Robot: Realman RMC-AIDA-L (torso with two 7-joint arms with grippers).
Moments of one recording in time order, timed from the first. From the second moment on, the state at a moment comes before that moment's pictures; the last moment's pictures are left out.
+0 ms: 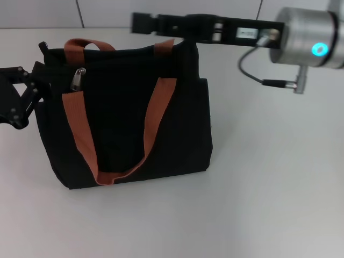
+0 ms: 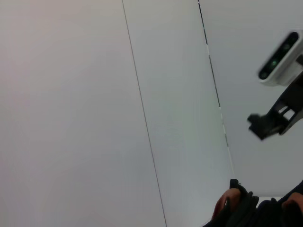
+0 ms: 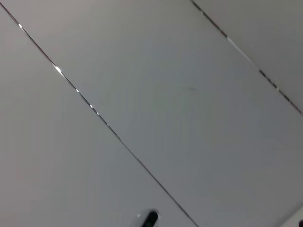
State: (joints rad) left arm -0.36 -1.98 0.52 0.52 1.68 1.72 -0.79; right arm 0.84 2.08 -0.96 -0.50 -1.51 -1.64 1.91
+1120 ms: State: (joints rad) left arm -0.39 -1.98 0.53 0.52 1.67 1.74 -0.87; right arm 1.09 2.08 -1.09 -0.53 -1.84 -1.40 2.33
